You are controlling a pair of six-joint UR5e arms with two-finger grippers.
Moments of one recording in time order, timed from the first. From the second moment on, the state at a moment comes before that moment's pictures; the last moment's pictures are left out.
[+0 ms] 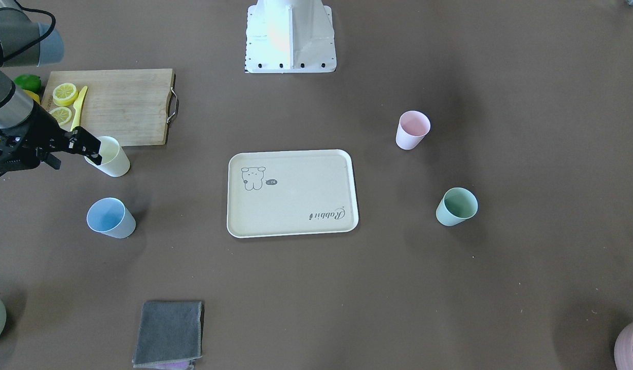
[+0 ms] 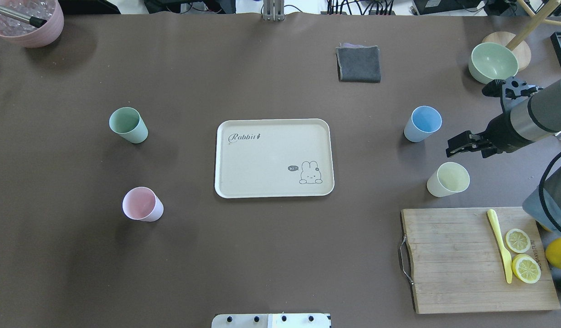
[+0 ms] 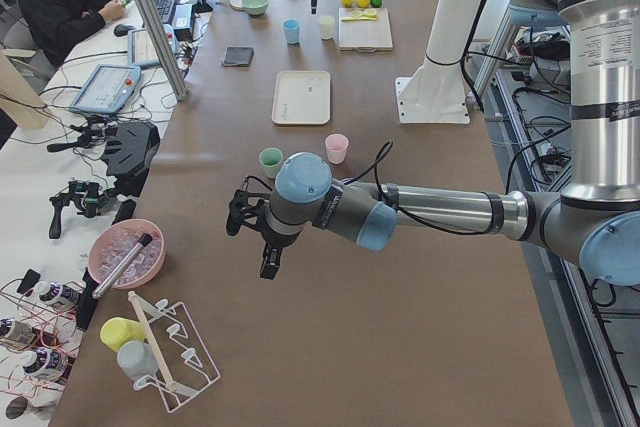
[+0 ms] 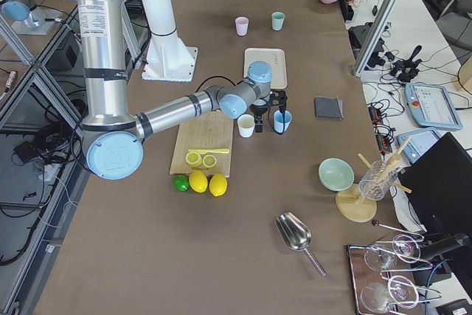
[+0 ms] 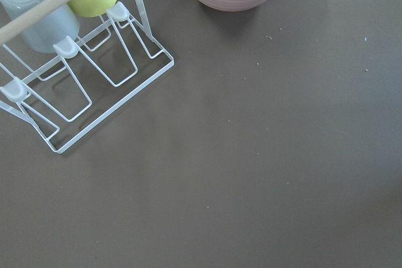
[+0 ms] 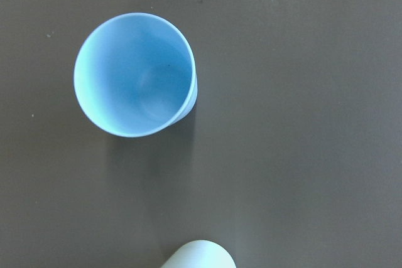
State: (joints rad) left arm -1.61 -1.44 -1.77 -1.94 -2.37 -0.23; right arm 0.92 -1.55 1.85 -1.20 2.19 0.87
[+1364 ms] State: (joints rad) left arm -1.61 -1.44 -1.77 -1.94 -2.37 -0.23; right arm 0.83 -1.63 1.86 -1.14 2.15 0.88
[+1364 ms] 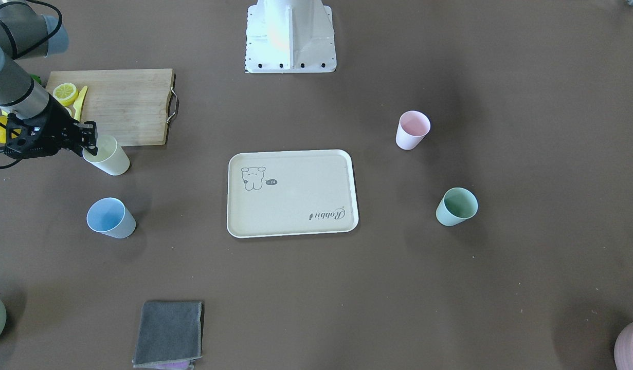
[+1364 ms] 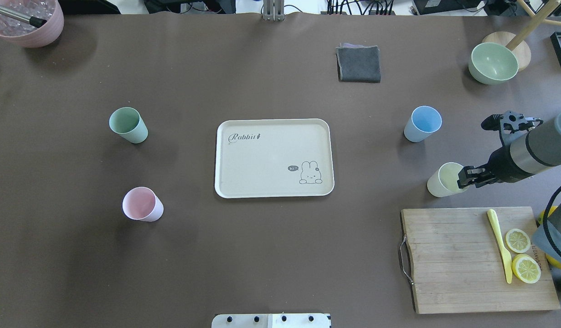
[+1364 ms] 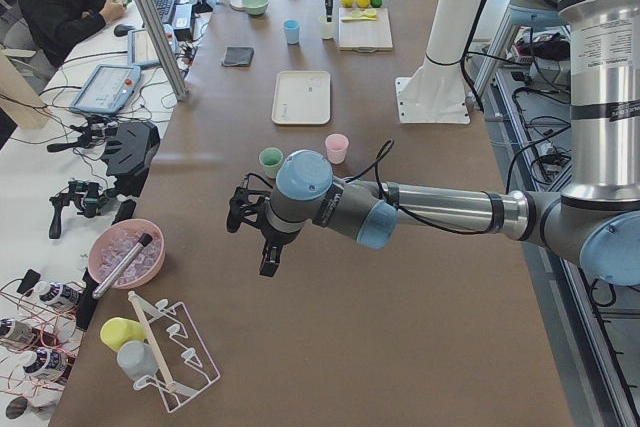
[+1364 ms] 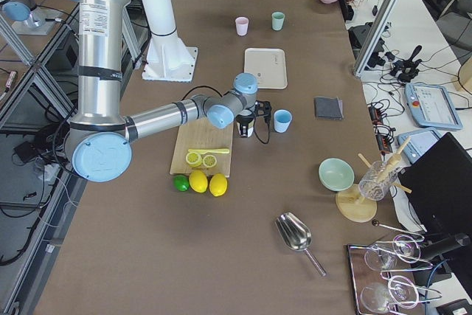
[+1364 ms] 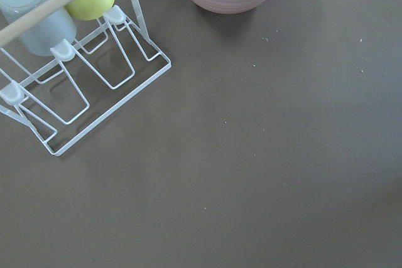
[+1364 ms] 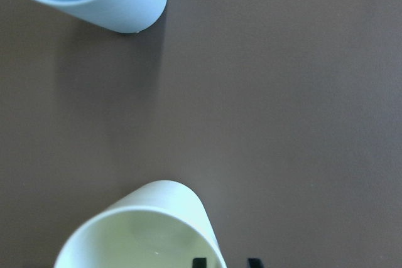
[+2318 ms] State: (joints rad) left arm -1.43 -1.47 -1.91 -1.93 -2.42 -0.58; right arm 0.85 -1.44 1.97 -1.32 2.22 1.02
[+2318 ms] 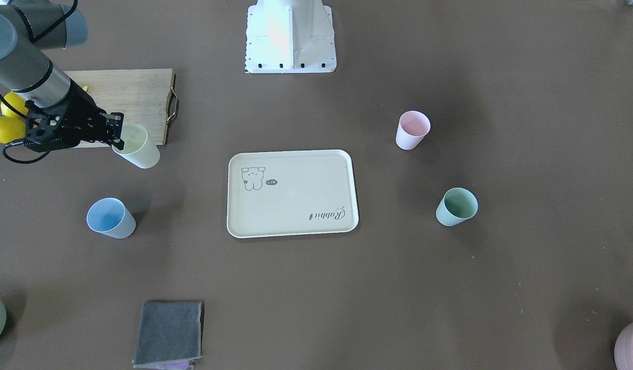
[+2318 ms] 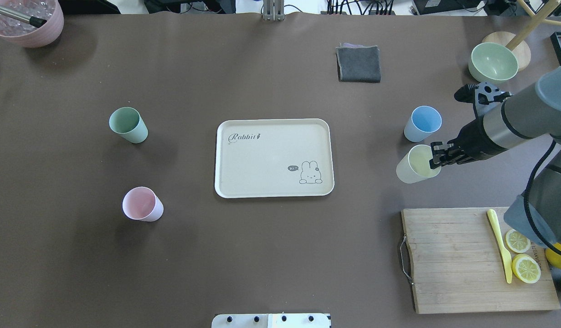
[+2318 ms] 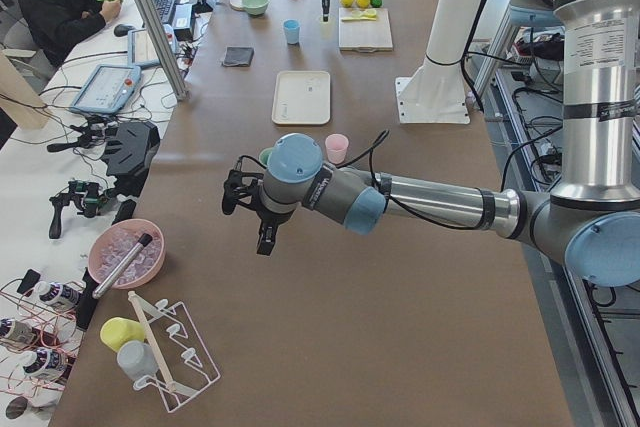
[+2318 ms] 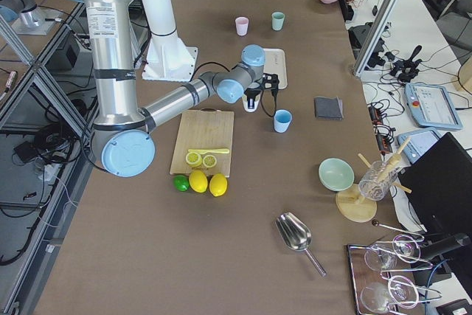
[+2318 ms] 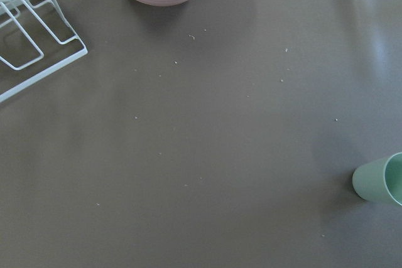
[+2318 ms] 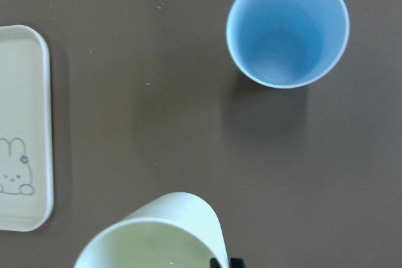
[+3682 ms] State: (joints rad) left arm -0.85 -1.40 -2.05 -2.19 -2.10 -1.27; right arm 0.65 -1.06 1.85 -1.52 2.06 1.21
